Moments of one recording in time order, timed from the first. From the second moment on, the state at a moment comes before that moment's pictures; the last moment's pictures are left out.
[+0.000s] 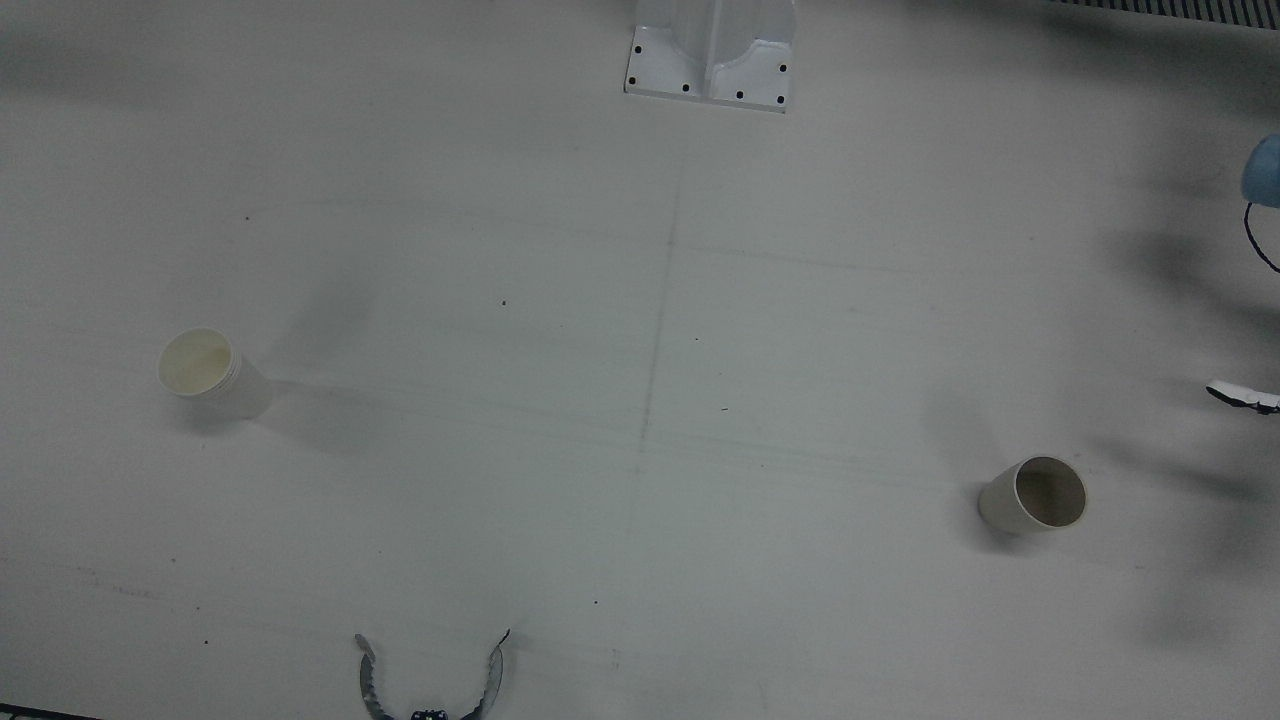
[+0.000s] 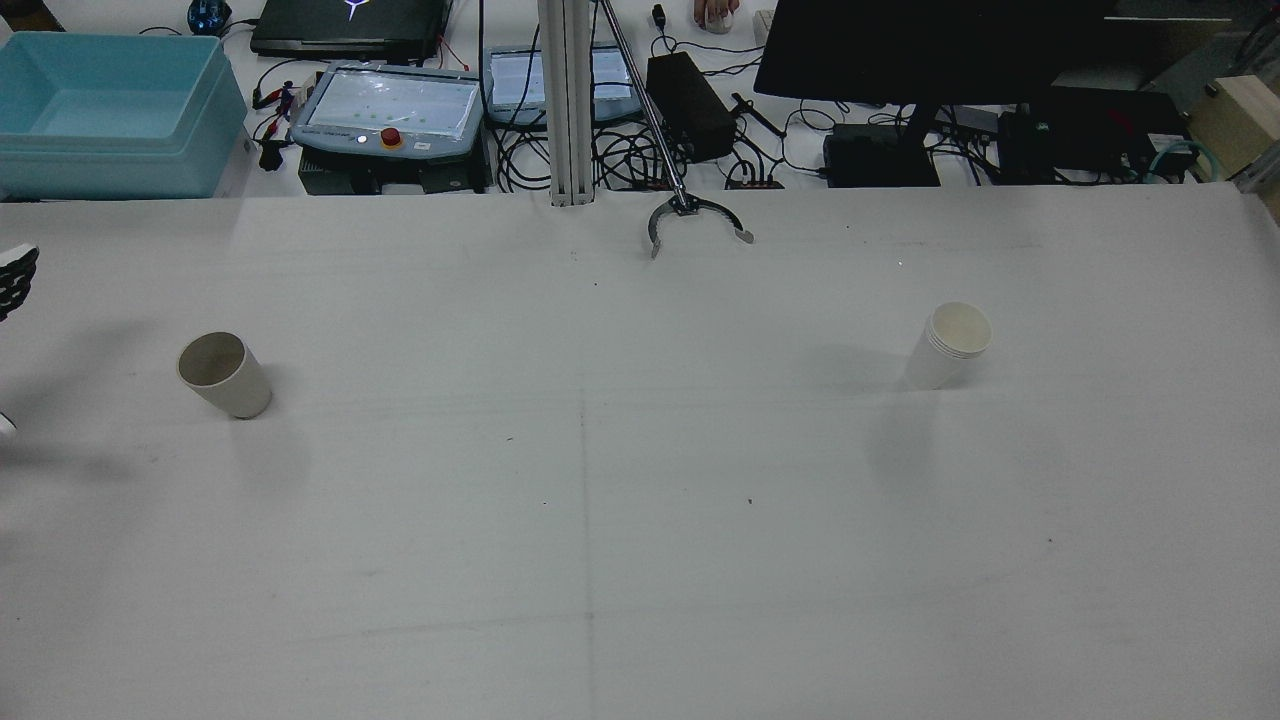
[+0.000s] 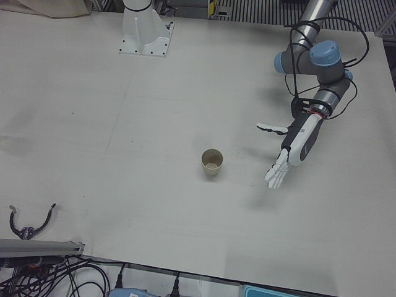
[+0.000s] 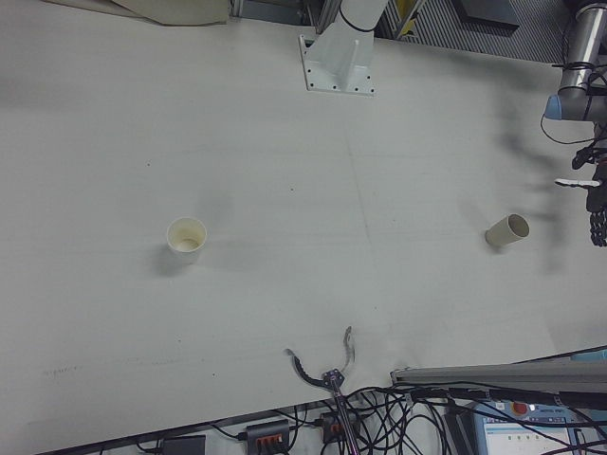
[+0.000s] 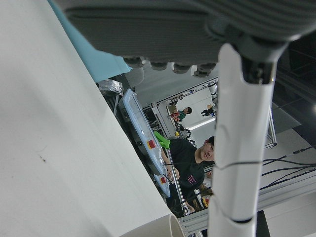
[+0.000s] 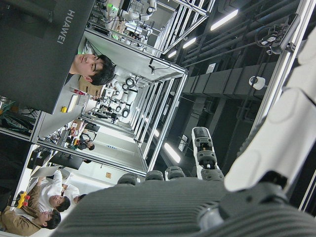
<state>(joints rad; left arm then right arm) -1.04 -1.45 -1.58 -0.36 1.46 0.50 1.61 -1.82 2.17 -3.36 -1.42 -0.33</state>
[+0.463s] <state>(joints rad) -0.93 -1.48 -1.53 -0.41 1.40 0.48 1.61 -1.83 2.16 -3.36 -1.43 -0.34</state>
